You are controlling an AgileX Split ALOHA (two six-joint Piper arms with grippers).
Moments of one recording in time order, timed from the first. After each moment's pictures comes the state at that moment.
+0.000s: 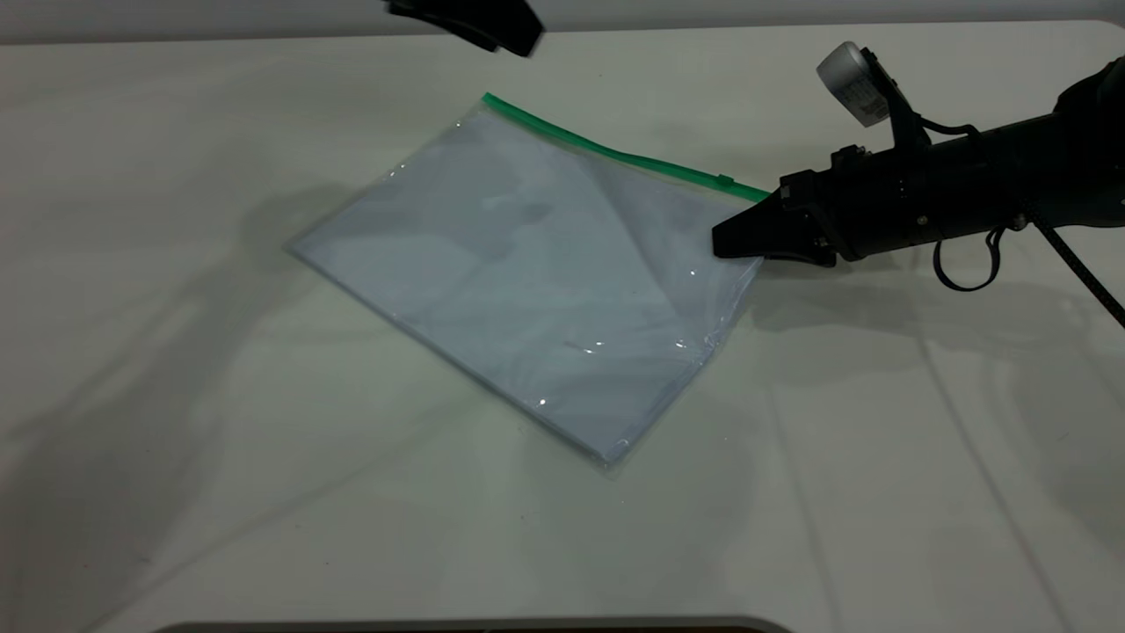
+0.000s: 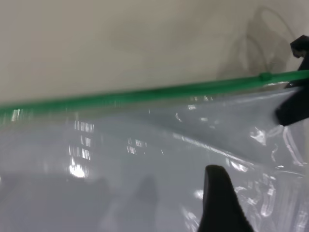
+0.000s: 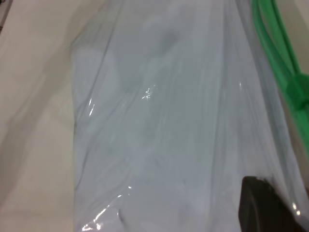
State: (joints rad) left arm -0.27 2.42 -1.80 -0.92 0.76 1.15; right arm 0.05 2.60 -1.24 1.77 0.90 -1.89
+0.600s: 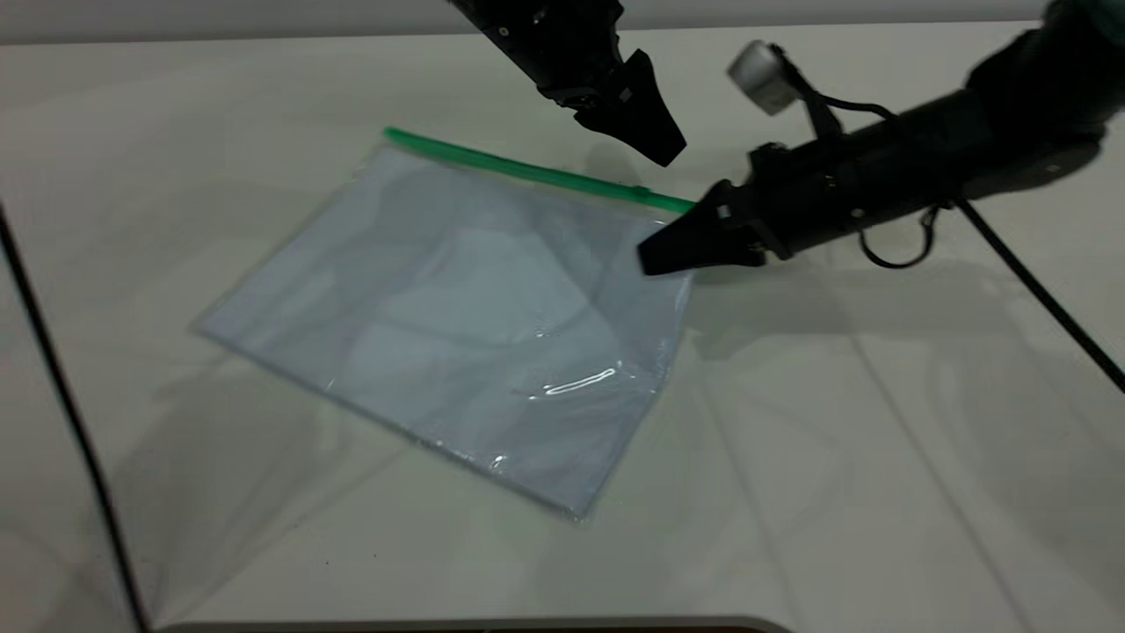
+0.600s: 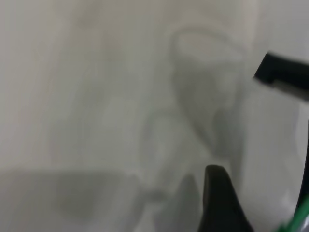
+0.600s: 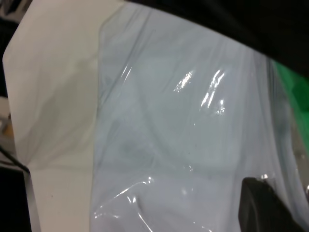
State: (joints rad) left arm -0.43 2.71 -2.18 -0.85 0.88 1.16; right arm 0.17 2.60 -1.35 1.59 0.95 -1.85
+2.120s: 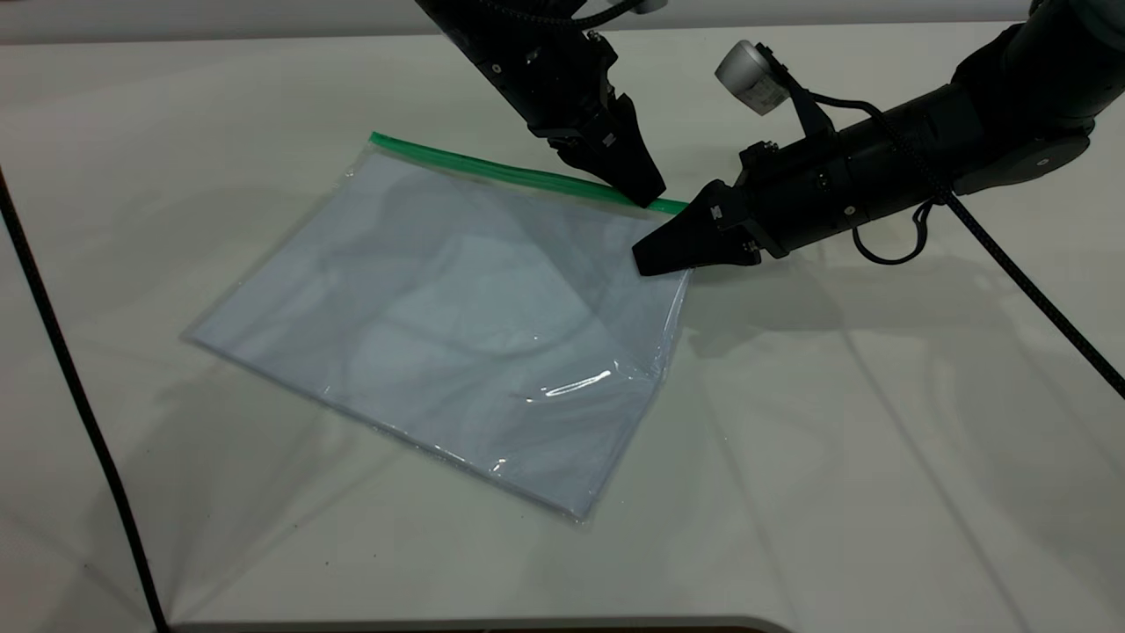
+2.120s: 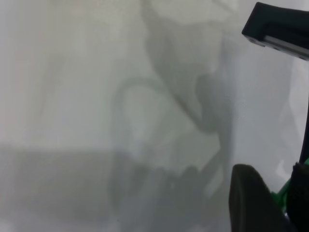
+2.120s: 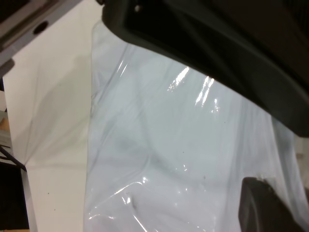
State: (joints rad) left arm -0.43 2.74 -2.18 -0.80 0.94 1.17; right arm 0.17 2.61 -1.37 1.57 0.94 -1.83
